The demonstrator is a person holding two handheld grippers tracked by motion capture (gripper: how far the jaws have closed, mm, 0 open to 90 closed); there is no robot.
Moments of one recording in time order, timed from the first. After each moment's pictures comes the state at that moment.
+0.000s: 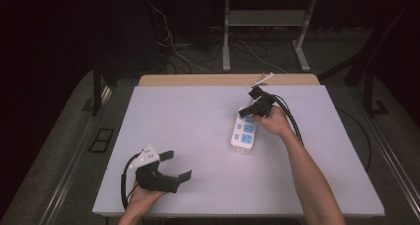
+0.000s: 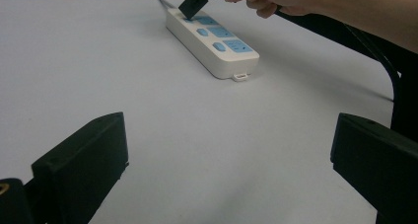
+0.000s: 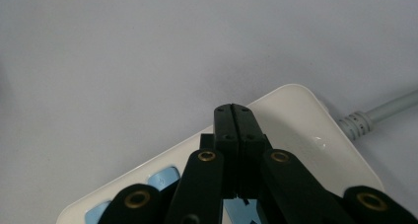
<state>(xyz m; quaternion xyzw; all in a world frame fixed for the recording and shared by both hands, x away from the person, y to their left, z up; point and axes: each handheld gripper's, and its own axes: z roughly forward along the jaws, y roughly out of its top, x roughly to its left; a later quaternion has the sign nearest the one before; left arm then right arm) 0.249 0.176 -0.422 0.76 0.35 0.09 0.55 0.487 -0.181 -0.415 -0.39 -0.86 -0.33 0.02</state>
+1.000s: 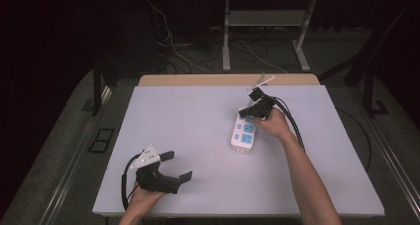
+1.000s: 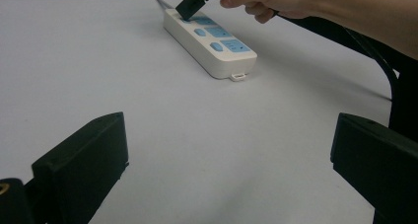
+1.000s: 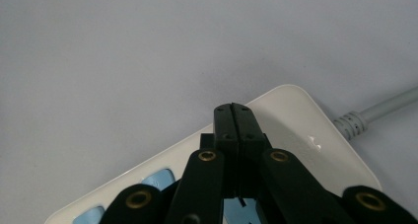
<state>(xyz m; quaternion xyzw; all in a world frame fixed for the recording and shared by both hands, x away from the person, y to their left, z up) 0.247 0.175 -0.422 0.76 0.35 0.10 0.55 0.482 -0.182 -0.419 -0.39 -0.85 -0.35 -0.01</state>
